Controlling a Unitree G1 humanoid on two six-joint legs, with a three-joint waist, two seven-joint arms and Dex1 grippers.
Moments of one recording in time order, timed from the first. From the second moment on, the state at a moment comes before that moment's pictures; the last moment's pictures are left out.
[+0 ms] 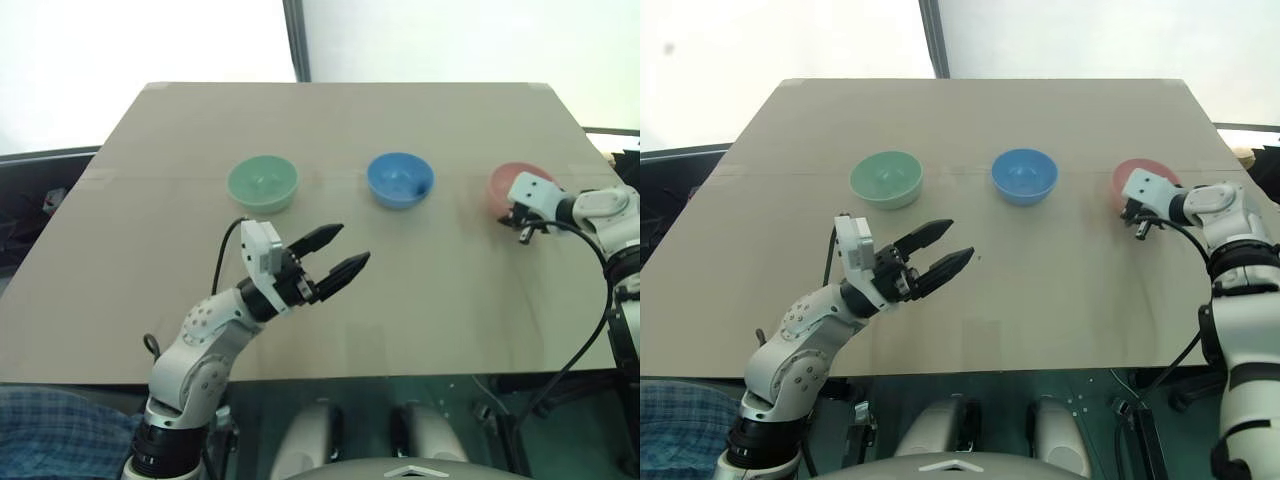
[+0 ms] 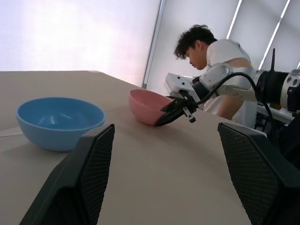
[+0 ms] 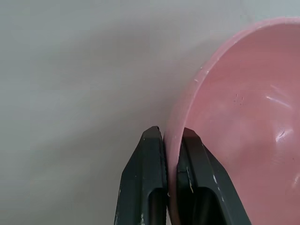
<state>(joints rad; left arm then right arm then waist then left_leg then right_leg) -0.03 0.40 -0.01 -0.50 -0.67 0.36 -0.69 -0.90 -0.74 0.19 0.91 -0.22 -0.15 1.13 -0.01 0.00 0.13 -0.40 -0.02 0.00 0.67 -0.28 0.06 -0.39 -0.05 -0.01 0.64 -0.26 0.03</state>
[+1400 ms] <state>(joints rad) 0.01 0.49 0.11 -0.48 -0.63 0.34 -0.72 -0.69 -0.62 0.12 -0.57 0.21 1.11 1.14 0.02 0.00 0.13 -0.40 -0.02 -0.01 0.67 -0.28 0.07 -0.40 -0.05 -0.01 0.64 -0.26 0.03</state>
